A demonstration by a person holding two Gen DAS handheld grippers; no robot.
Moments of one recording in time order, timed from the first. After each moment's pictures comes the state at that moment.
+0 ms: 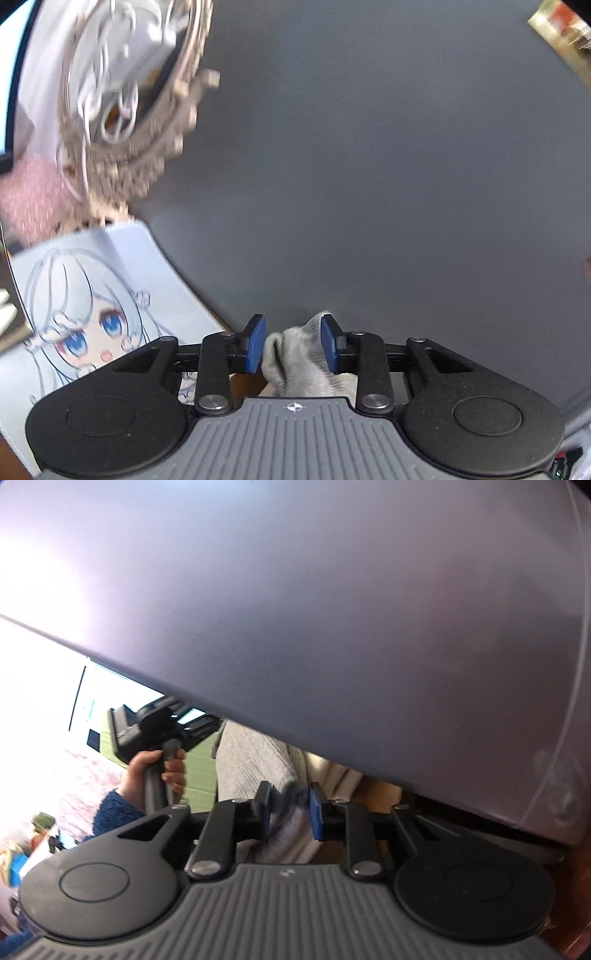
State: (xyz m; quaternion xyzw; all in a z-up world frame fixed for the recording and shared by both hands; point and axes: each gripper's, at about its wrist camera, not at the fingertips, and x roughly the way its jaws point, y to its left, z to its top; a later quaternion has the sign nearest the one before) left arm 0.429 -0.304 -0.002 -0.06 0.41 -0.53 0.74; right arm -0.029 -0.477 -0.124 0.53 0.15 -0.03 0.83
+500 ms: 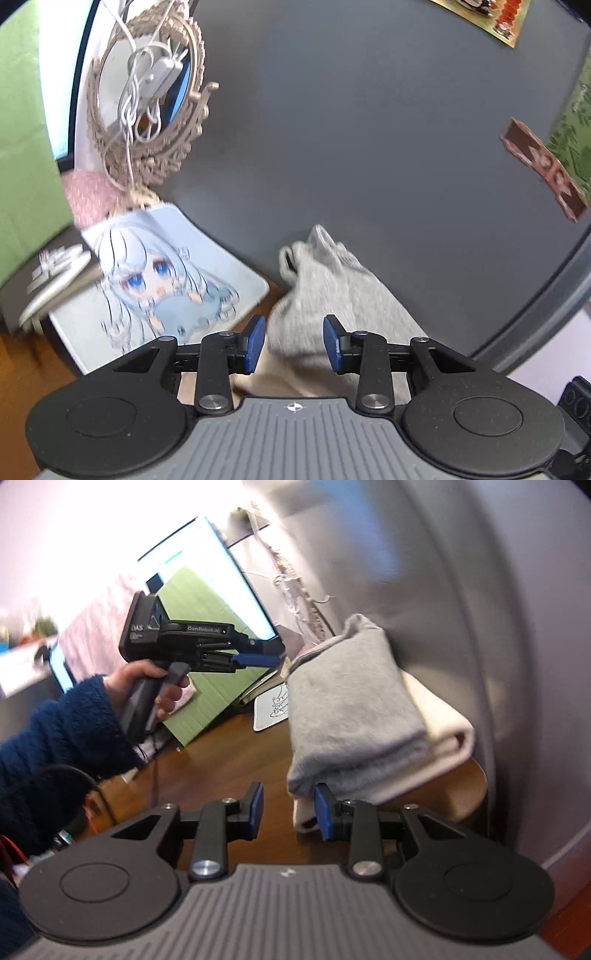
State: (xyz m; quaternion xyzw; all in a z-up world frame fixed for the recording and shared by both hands) left arm 0.368 -0.232 -0.019 0.02 0.37 -0.54 0.75; right arm -0.004 -0.389 -0.091 0.22 0.21 0.02 0.95
